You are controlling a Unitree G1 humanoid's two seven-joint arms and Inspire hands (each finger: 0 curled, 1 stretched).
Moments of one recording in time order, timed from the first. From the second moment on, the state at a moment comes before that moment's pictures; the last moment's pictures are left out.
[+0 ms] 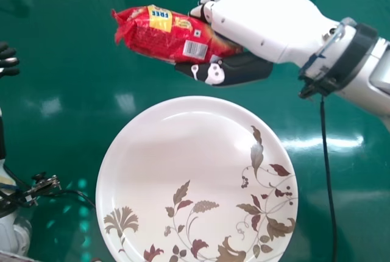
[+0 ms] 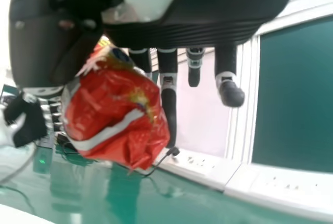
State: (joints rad) left arm 0.14 0.16 0.38 -0.20 0.18 -0.64 0.20; right arm -0.66 -0.86 0.17 -0.26 -0.61 -0.51 0.26
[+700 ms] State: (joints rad) left arm 0.14 0.18 0.38 -0.20 0.15 -0.64 0.18; right arm -0.20 -0.88 0.11 -0.65 -0.35 -0.35 0.69
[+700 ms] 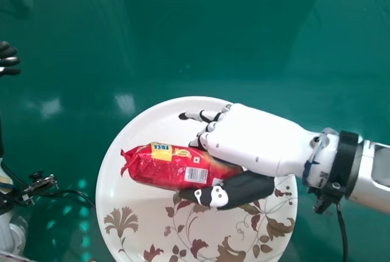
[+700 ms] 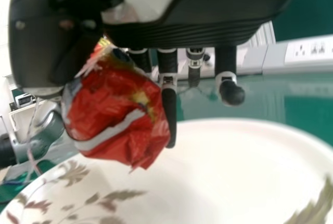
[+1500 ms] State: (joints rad) left arm 0.14 0.17 0.38 -0.23 0.15 -0.60 0.18; right arm -0.23 -0.85 0.14 -0.61 -0.27 -0.33 0.81
